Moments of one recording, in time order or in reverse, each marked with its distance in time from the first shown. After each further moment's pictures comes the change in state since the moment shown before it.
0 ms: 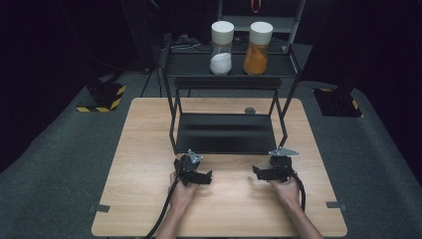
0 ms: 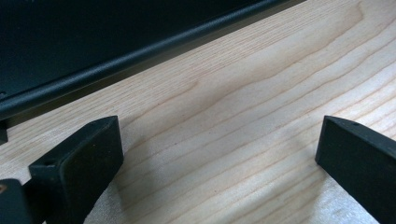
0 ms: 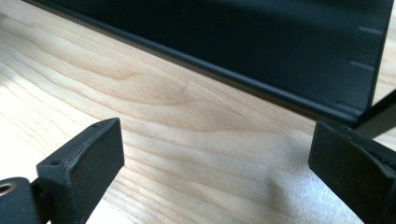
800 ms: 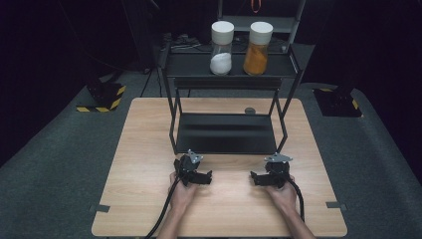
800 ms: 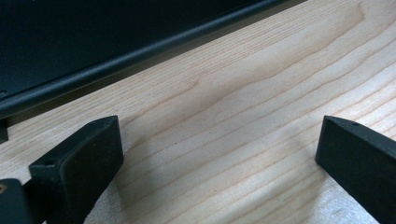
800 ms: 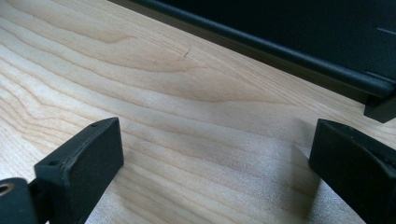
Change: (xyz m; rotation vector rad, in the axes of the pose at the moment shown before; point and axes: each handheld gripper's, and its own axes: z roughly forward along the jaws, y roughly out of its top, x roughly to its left) left arm -0.001 0.000 0.000 0.000 0.003 -0.003; right arm 0.015 -0.012 0.012 0.030 -0.040 -0.040
